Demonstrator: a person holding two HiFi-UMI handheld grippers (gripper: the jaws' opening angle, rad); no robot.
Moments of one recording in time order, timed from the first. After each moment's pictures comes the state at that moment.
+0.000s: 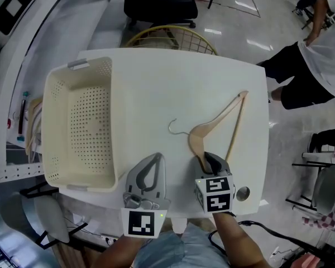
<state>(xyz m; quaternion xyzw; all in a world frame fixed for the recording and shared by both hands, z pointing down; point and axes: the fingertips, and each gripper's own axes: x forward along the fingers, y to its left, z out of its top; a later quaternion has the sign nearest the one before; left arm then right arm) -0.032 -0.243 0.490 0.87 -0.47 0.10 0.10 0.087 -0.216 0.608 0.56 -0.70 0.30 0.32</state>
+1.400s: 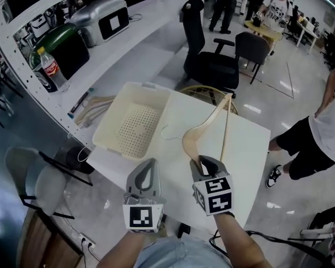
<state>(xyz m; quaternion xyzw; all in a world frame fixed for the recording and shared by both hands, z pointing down) -0.063 -0.141 0.368 0.74 -0.67 0.04 -0.03 0.050 -0.194 0.435 0.41 -0.87 0.13 0.22</state>
